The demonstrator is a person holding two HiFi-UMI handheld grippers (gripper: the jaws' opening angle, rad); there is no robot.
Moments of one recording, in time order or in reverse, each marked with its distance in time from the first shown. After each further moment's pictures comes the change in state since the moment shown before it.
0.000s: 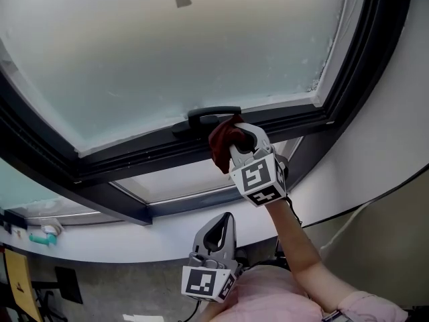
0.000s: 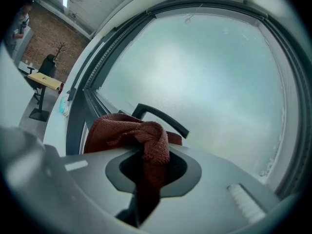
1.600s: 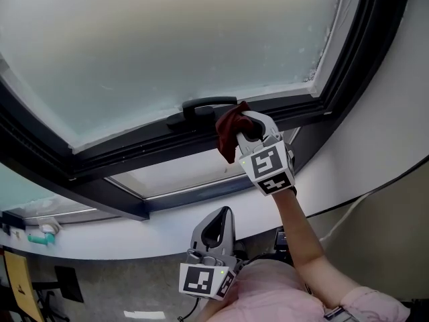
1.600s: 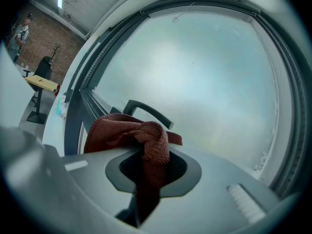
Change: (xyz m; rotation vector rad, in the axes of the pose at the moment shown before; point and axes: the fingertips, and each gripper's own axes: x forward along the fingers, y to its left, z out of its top) left arm -0.002 -0.003 0.003 -0.032 -0.023 -0.012; right arm -0.009 -0.023 -0.013 0.043 0.006 -0.021
